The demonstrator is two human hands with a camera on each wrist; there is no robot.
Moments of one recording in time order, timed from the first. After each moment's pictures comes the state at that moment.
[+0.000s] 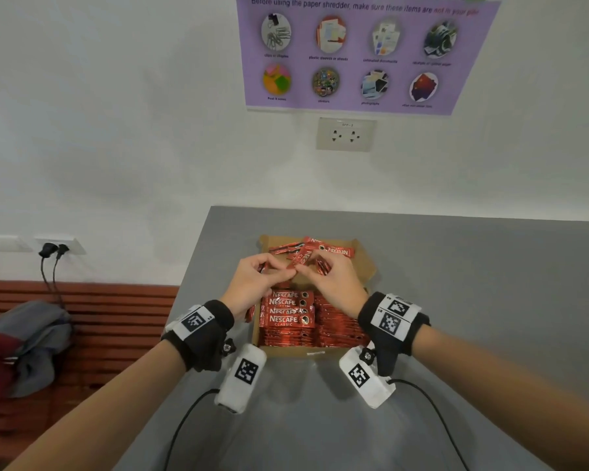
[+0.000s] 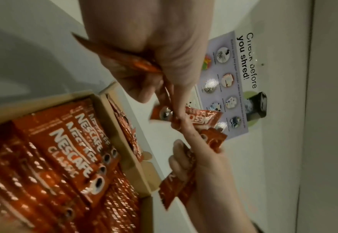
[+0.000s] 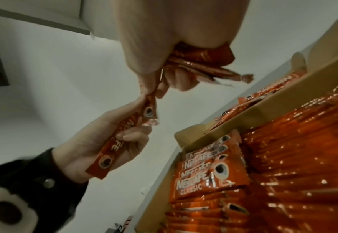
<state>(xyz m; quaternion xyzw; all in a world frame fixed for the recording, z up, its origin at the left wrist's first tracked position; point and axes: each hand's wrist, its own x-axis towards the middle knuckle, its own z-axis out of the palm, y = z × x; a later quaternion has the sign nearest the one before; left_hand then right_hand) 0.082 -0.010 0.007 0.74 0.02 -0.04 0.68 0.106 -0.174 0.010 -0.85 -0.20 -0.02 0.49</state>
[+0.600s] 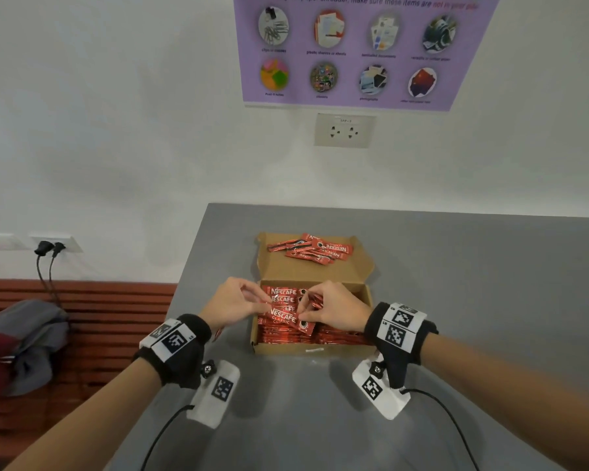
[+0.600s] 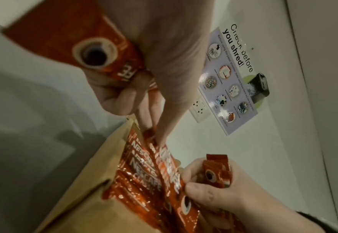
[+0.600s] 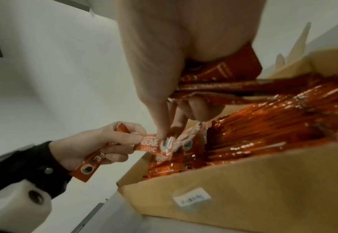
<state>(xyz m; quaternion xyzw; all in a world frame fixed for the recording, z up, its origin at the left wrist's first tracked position) 0.067 0.021 -0.014 0.83 0.03 -0.14 0.53 0.096 -0.190 -0.016 -0.88 -0.23 0.21 0.36</state>
